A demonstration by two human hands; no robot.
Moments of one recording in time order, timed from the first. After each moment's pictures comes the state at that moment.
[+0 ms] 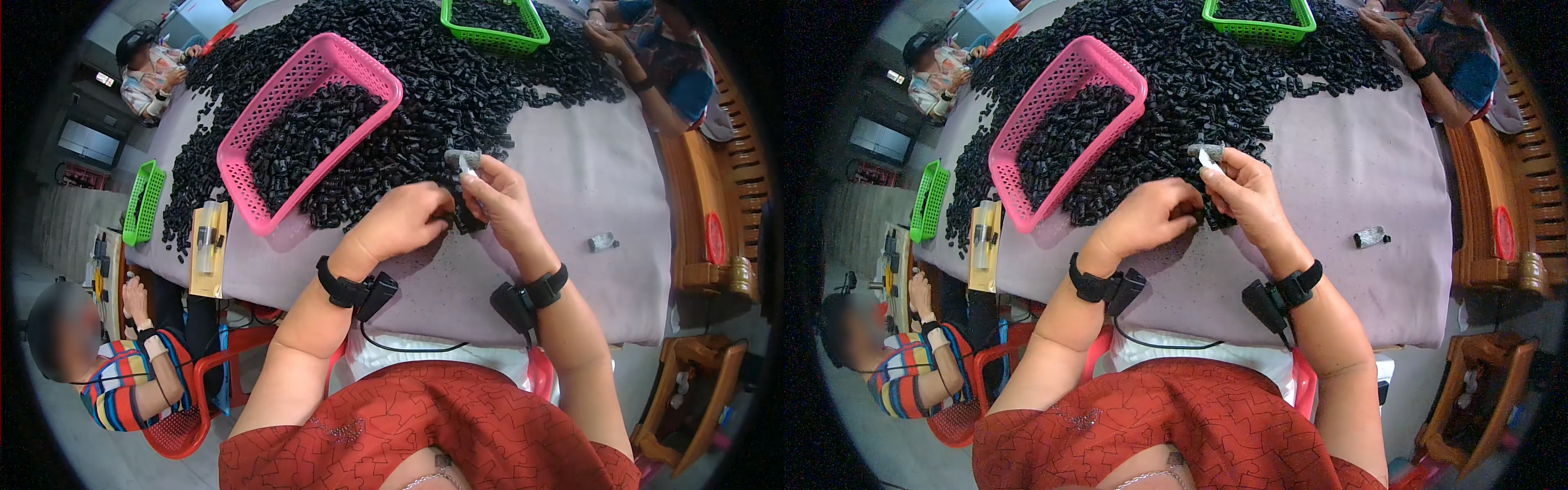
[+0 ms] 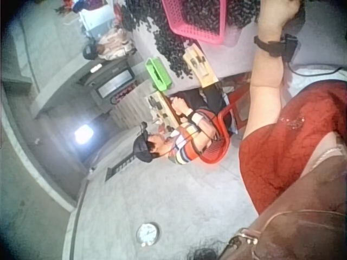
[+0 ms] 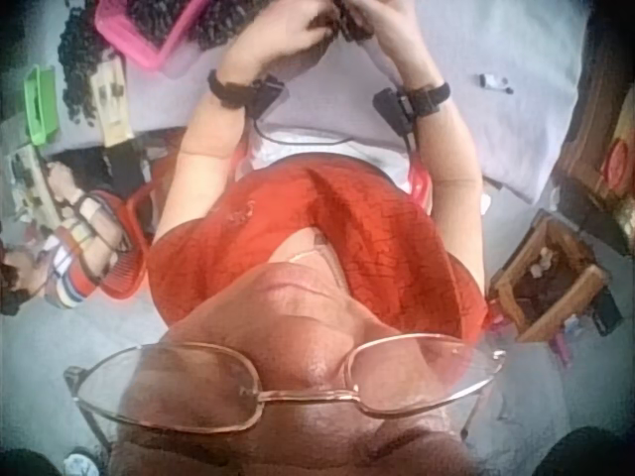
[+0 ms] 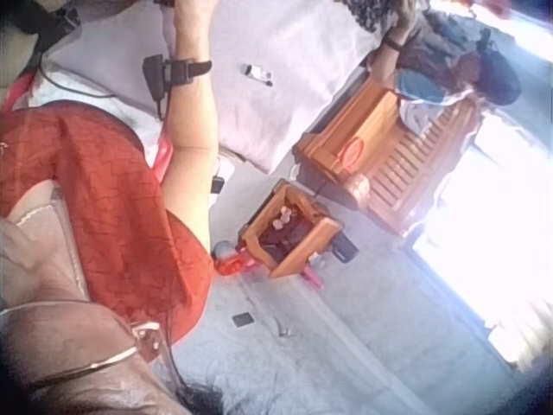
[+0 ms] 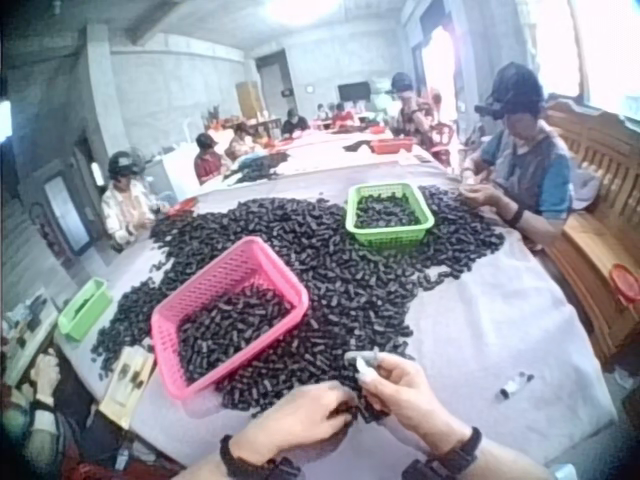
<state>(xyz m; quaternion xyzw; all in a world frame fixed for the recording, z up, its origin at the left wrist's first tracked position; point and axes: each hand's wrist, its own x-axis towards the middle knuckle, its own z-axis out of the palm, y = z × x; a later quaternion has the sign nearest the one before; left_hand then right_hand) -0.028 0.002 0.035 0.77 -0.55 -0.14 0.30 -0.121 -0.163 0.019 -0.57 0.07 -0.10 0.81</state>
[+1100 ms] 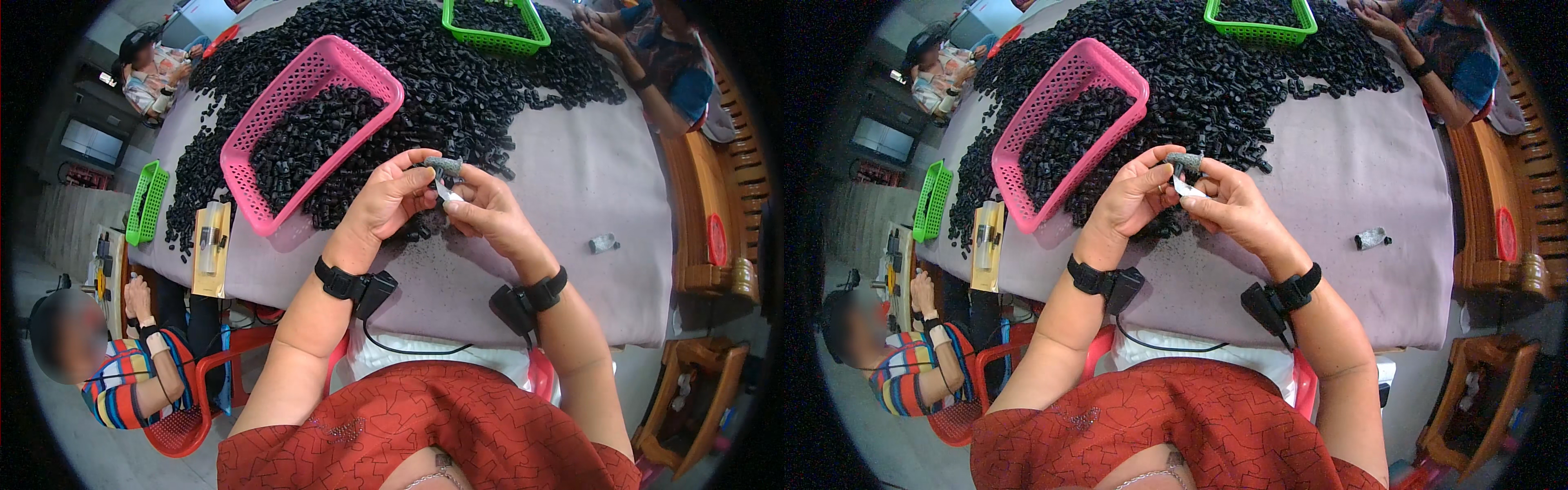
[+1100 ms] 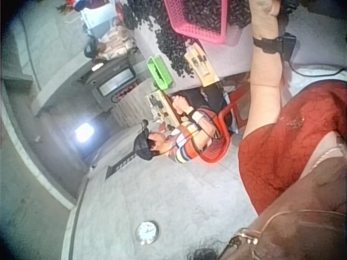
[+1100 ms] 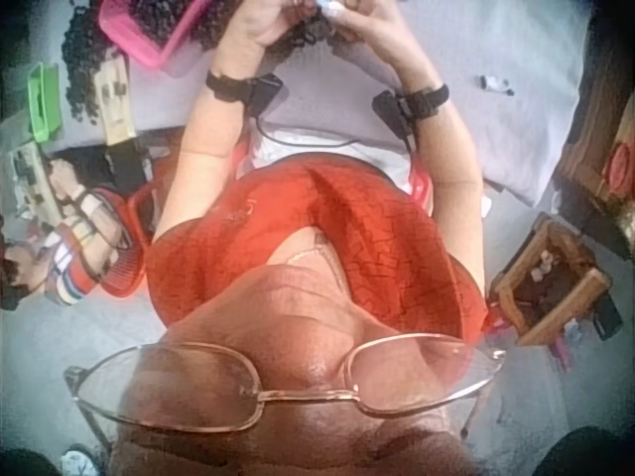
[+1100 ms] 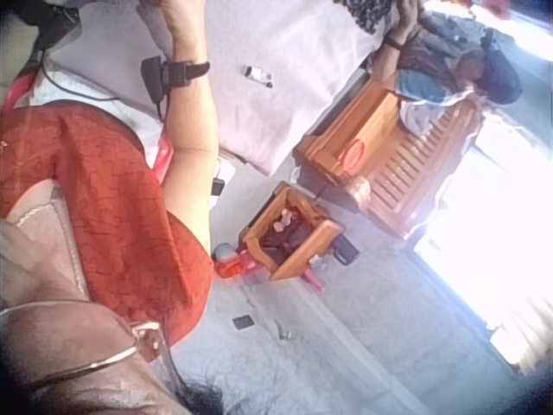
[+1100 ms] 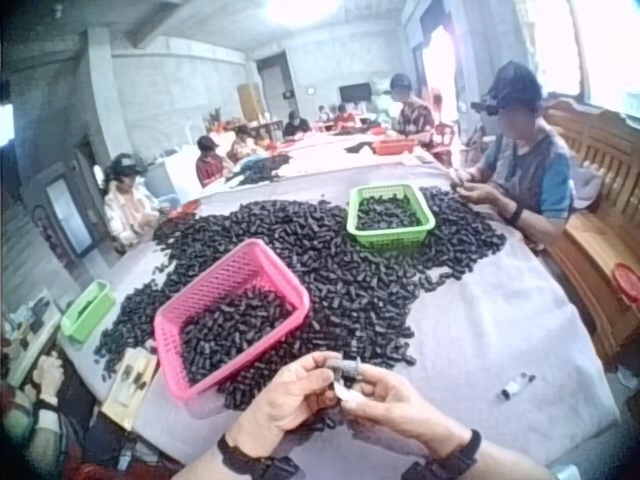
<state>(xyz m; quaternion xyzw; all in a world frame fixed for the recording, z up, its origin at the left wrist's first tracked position) -0.005 0.001 0.019 0.39 -0.14 -0.47 0.78 -0.129 -0.155 0.034 -0.55 -0.01 0.01 0.84</state>
